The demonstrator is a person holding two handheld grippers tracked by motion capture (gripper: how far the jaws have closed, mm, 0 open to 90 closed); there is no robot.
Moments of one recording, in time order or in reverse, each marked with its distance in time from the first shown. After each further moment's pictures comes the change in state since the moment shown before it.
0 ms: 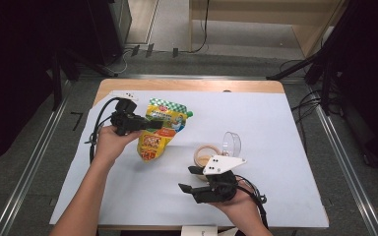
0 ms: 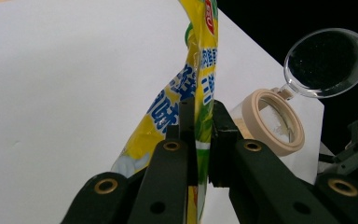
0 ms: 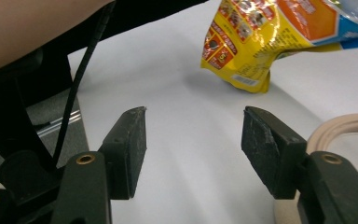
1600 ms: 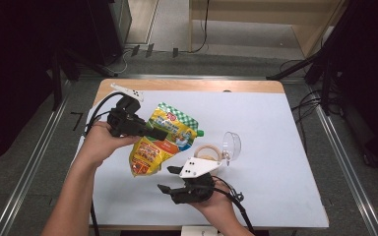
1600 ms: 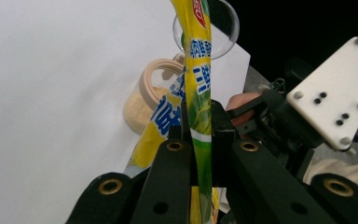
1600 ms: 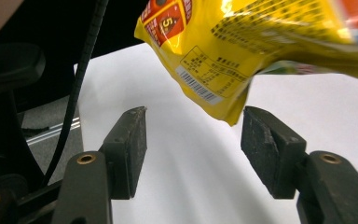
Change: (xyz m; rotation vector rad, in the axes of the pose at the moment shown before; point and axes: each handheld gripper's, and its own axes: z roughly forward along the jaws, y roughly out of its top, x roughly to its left) left arm -0.066 0.033 -0.026 0.195 -0.180 0.113; right arm 0.018 0.008 0.046 -0.064 0.031 -0.076
